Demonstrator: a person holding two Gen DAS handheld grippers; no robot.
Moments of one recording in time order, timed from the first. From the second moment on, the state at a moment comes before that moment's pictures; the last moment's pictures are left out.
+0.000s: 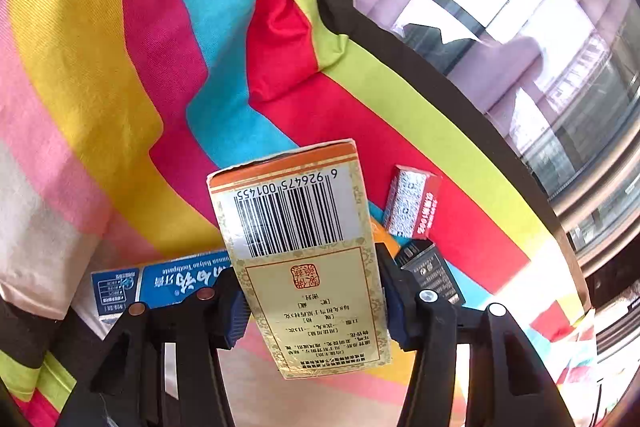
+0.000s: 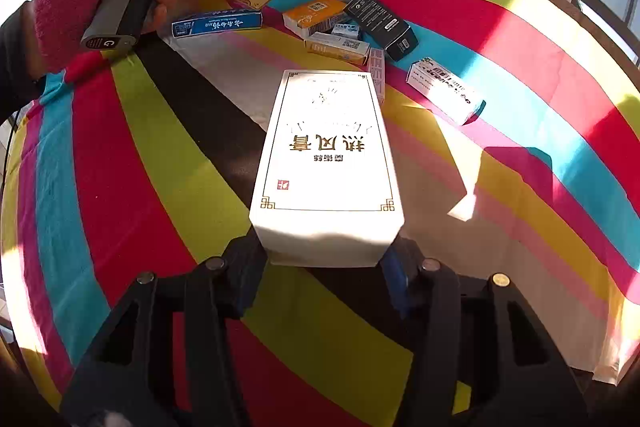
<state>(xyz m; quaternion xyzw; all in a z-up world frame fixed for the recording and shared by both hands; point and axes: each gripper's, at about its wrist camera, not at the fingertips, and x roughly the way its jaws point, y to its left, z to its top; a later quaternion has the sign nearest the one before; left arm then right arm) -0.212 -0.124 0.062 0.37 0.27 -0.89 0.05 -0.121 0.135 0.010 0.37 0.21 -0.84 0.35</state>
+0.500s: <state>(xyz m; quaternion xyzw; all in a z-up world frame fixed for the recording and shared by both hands) 0.013 -0.084 0.037 0.45 0.10 -0.89 -0.03 -0.051 0.144 0.019 0.40 0.19 -0.84 0.33</state>
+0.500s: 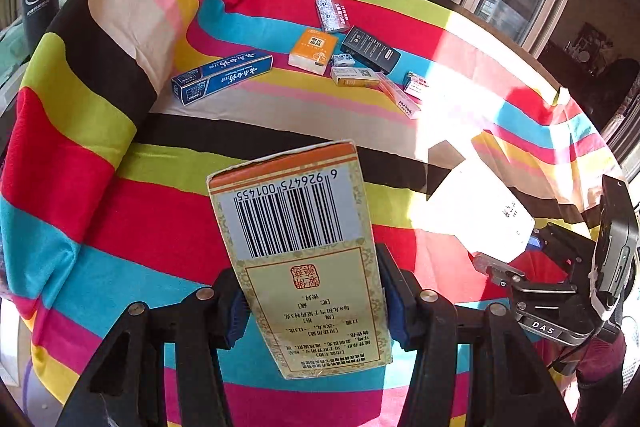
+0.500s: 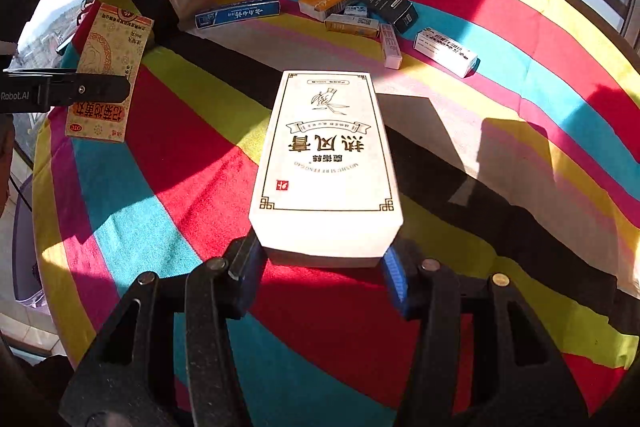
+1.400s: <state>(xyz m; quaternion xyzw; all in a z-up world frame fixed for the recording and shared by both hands) 0.090 -0.078 0.005 0.46 0.12 -0.88 0.00 0.022 0.120 0.013 0.40 0.18 -0.83 0.33</state>
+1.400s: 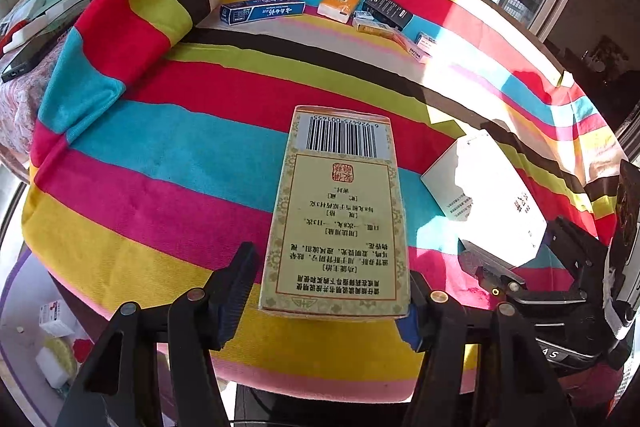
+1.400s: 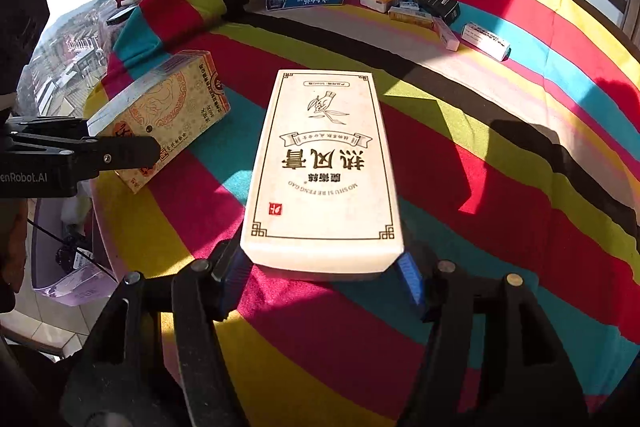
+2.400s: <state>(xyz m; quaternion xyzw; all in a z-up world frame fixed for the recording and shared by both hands) 0.183 -0.100 0.040 0.44 0.09 -0.89 0.09 0.076 0.096 0.036 0.35 0.21 -0.83 0.38</state>
